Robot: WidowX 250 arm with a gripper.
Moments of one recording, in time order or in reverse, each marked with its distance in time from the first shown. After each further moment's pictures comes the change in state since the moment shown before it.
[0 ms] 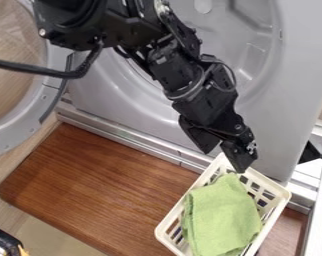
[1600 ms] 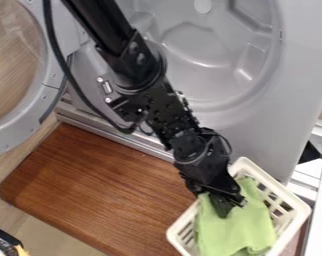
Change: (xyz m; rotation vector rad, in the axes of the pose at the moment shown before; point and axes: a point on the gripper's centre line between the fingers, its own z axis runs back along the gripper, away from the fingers) arm -0.042 0.026 -0.092 0.014 0.128 0.108
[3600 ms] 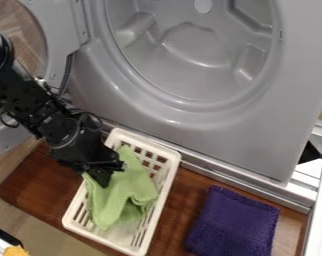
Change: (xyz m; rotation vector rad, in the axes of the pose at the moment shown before) arm -0.076 0.127 0.084 0.271 -0.119 0.444
